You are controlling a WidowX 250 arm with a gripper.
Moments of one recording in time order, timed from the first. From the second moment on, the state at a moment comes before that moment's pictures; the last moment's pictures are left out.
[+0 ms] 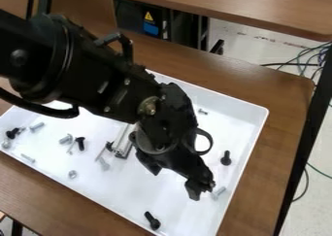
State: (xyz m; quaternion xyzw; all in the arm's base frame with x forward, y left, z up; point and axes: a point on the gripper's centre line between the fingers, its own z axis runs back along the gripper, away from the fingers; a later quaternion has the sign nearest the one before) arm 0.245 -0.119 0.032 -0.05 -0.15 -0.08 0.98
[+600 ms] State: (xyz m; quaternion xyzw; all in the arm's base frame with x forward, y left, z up) arm 0.253 -0.079 0.033 0.00 -0.13 0.00 0.99
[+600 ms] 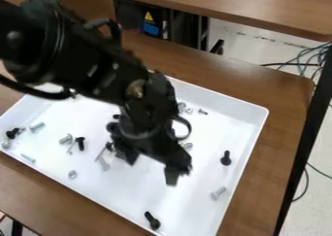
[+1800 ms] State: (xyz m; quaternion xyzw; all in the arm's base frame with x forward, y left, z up) arm 0.325 0.004 -0.022 0.02 -0.08 0.13 0.99
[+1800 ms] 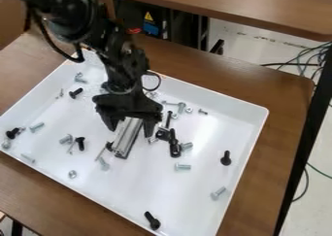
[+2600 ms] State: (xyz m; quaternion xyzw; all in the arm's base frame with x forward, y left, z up) arm 0.330 0.018 -0.044 0.03 -0.07 0.16 0.98
